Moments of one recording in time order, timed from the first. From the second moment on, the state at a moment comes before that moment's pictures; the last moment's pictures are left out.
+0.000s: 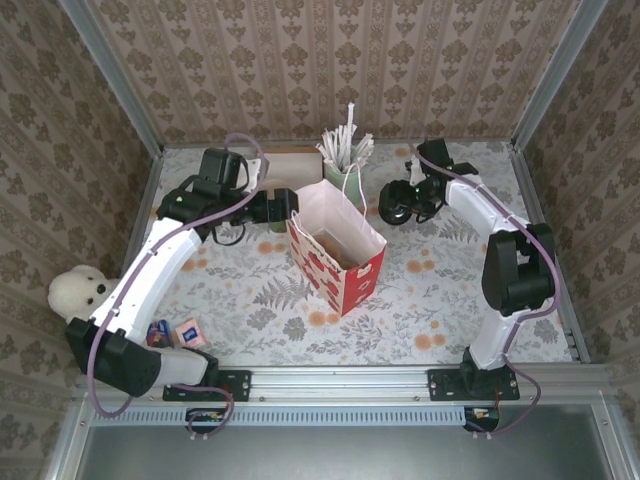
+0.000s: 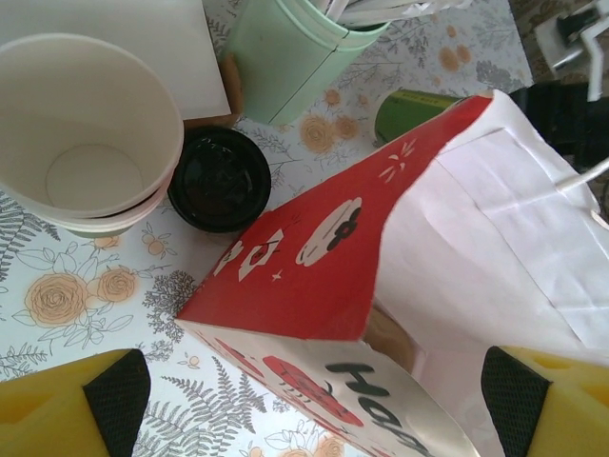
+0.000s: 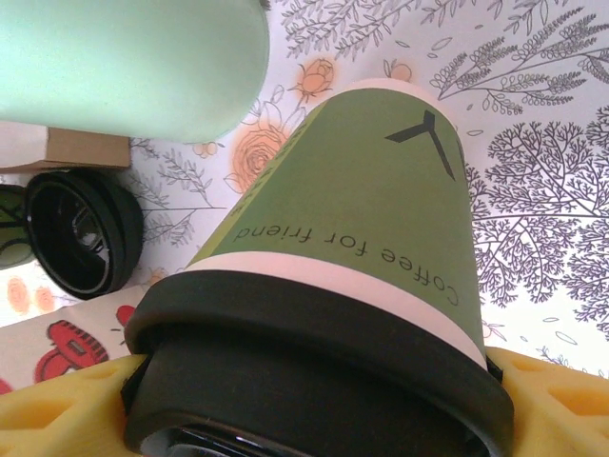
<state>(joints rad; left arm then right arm) -0.44 1.33 1.38 -0.84 0.34 -0.38 0.16 1.82 1.47 -0.74 -0.30 0.35</state>
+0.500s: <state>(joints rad) -0.40 1.24 1.35 -0.80 0.38 -0.27 0.15 1.72 1.49 -1.10 -0.32 0.32</state>
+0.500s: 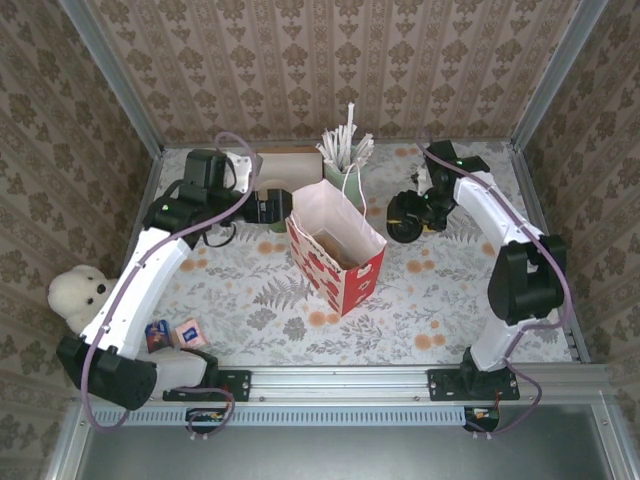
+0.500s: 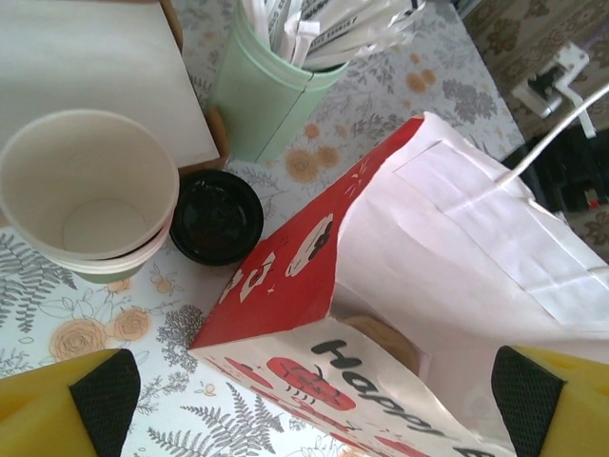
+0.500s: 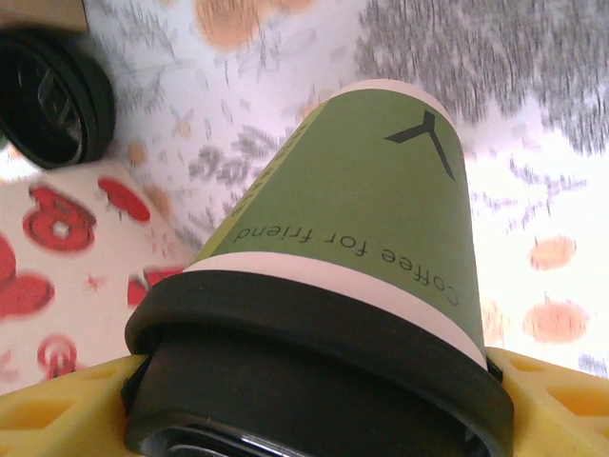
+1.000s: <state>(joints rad) -0.40 1.15 1.25 -0.70 0.49 -0.14 0.15 1.55 1.30 -1.37 -0.41 0.34</state>
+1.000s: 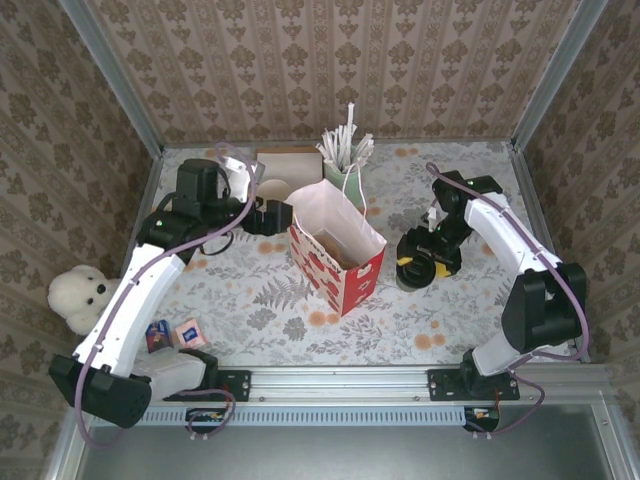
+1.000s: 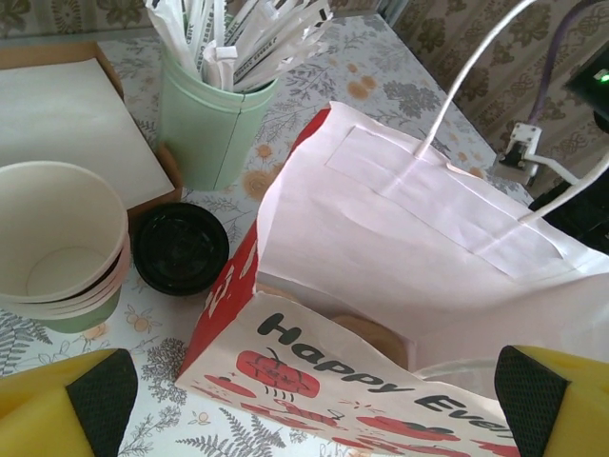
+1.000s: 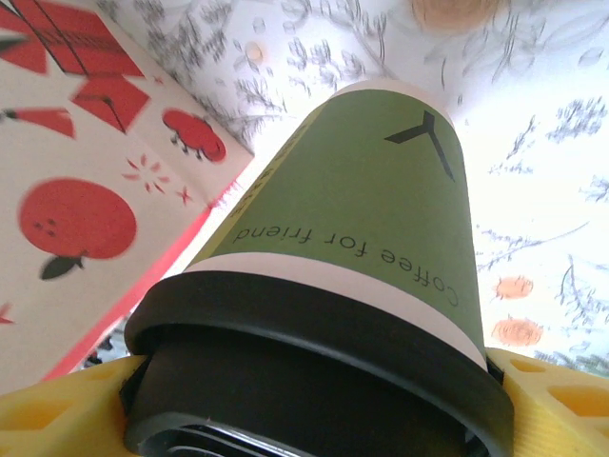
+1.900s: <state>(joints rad) -0.38 1.08 1.16 -0.65 0.50 -0.12 0.15 1.56 1.18 -1.35 -0.40 0.34</state>
